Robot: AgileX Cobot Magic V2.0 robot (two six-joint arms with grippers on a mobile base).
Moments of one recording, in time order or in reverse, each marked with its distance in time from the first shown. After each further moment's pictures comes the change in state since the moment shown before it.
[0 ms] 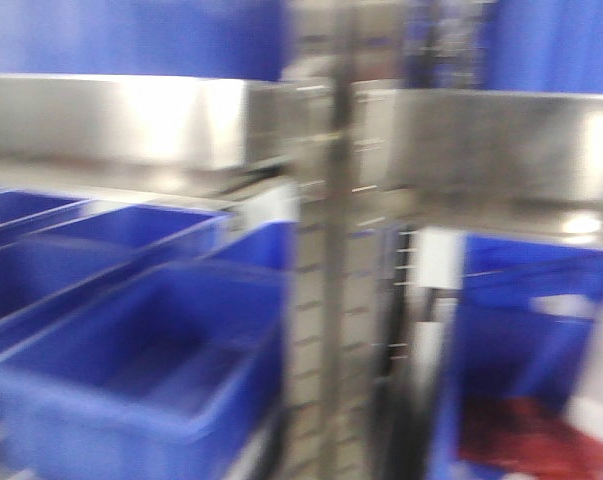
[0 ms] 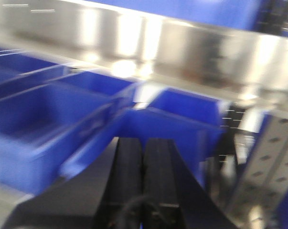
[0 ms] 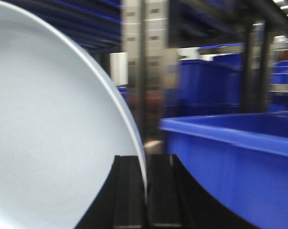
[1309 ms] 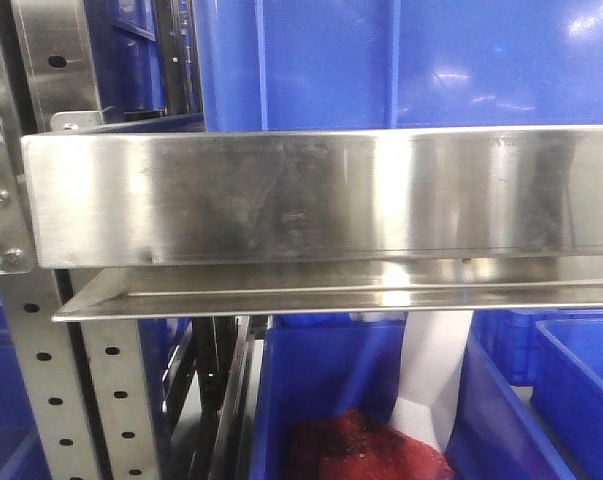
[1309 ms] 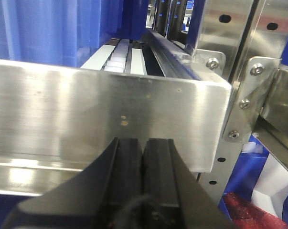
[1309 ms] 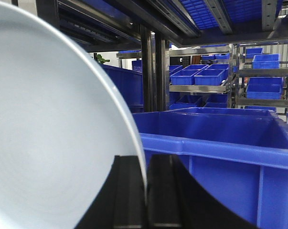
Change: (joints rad) left arm 0.000 0.000 0.000 0.000 0.000 0.000; right arm 0.000 0.000 0.000 0.000 0.000 0.001
